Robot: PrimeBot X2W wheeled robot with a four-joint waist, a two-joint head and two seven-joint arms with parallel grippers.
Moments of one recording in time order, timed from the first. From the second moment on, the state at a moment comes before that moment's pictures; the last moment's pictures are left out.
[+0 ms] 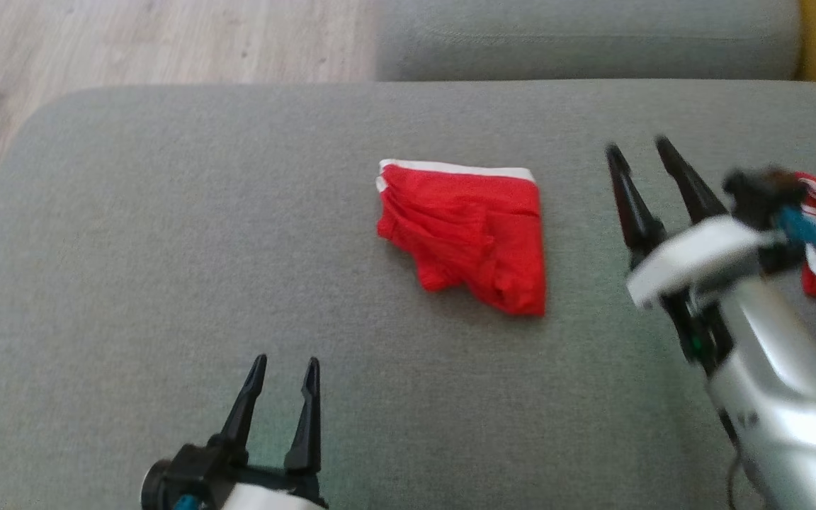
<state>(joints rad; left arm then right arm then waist) 0.05 0.06 -0.32 0.20 -0.30 -0.04 -0.25 -0.59 -0.24 0.43 0.63 0.58 0.12 -0.15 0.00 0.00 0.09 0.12</state>
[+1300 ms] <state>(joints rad) 0.00 0.05 -0.28 0.17 -0.27 -0.08 -0.25 -0.56 -0.09 0.50 0.80 0.30 0.12 -0.16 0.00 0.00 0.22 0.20</state>
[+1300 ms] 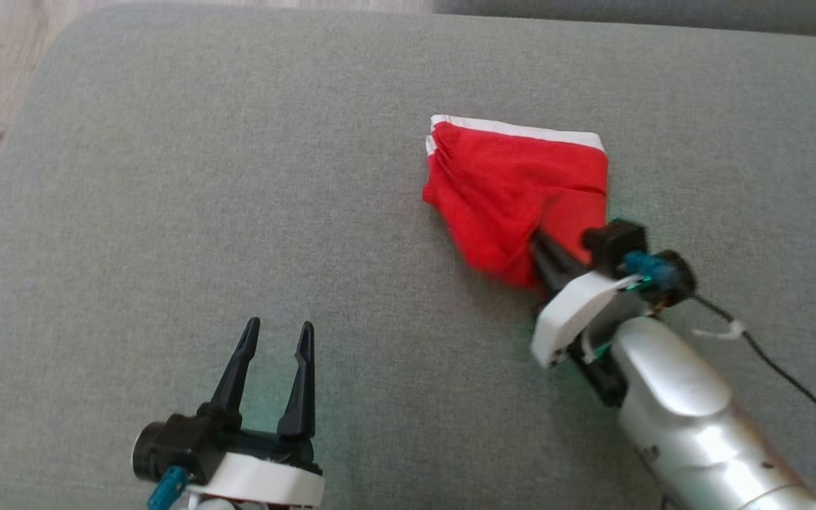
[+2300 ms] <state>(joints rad) 0.13 0.05 -0.22 0.24 -0.26 -0.06 -0.25 -0.24 -0.19 0.31 0.56 0.32 0.12 -0.25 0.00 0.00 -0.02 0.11</state>
